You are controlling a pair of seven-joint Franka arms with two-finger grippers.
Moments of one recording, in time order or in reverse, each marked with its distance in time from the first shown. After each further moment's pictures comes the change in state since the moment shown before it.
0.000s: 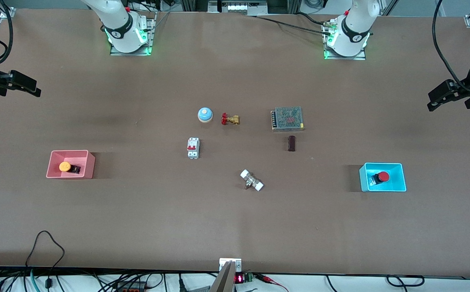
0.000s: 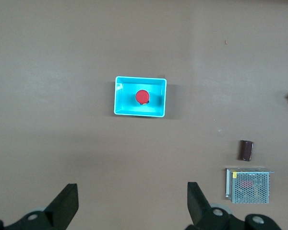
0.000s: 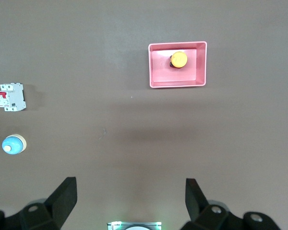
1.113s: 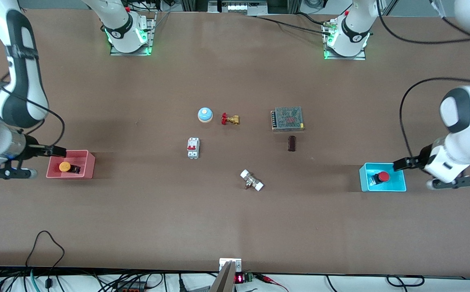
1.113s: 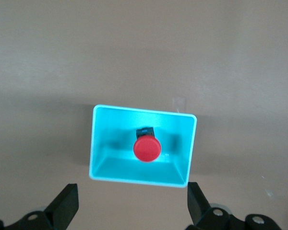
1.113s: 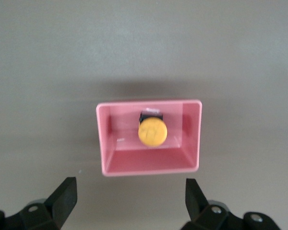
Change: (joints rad) left arm 0.050 0.491 0.007 -0.051 0.000 0.464 0.001; right arm -0.074 0.464 -0.007 -0.024 -0.007 0.496 -0.089
